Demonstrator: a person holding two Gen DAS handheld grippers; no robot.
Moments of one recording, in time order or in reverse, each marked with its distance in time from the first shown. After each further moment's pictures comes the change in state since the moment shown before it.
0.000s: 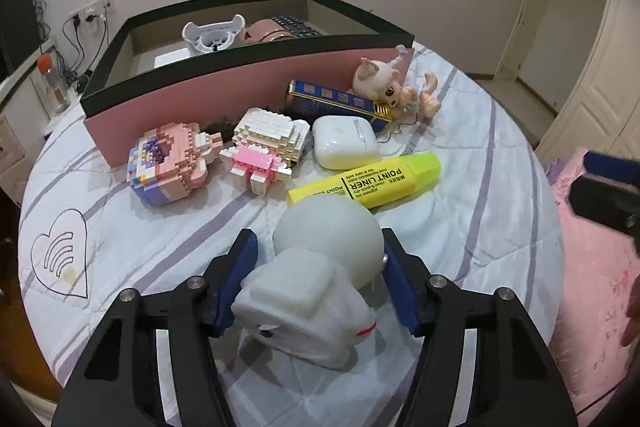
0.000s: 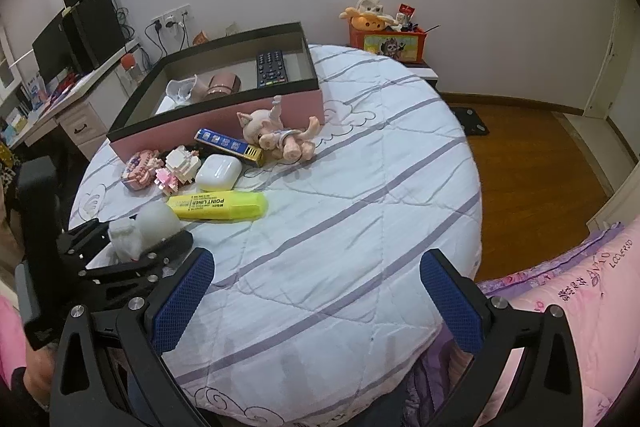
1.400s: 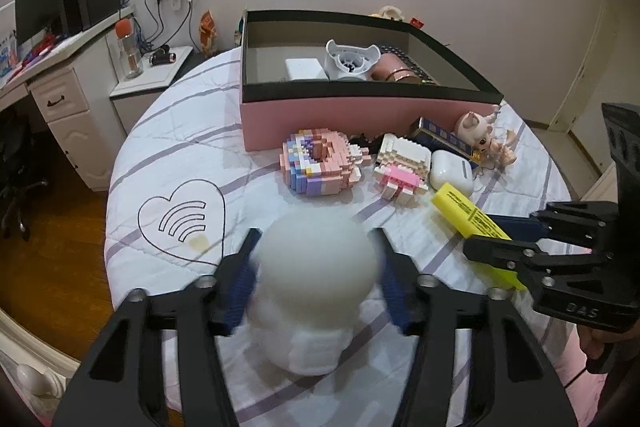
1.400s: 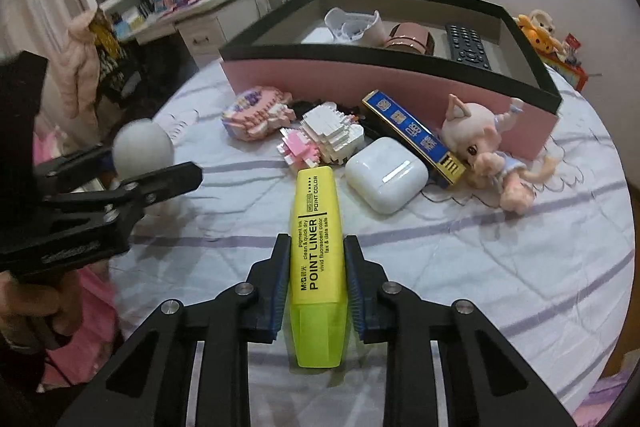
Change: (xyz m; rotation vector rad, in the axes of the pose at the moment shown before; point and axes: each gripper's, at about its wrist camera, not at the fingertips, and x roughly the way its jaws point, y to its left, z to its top) left arm -0.043 0.057 -0.005 -0.188 -0.049 0.186; right arm 0.073 0.076 0.014 -0.384 0.114 0.398
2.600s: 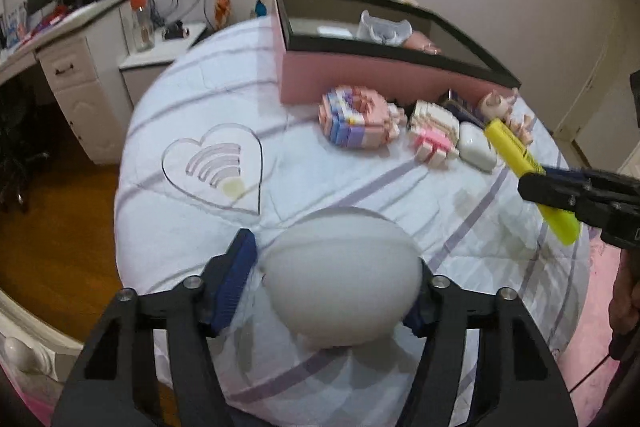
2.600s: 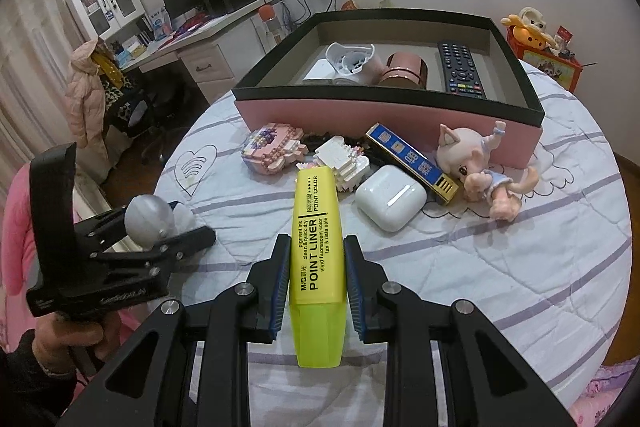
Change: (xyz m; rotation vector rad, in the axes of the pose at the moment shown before) left arm 0.005 0.025 -0.029 -0.069 0.023 -0.005; right arm -0.020 -0.002 0.010 0.066 -0.056 0.031
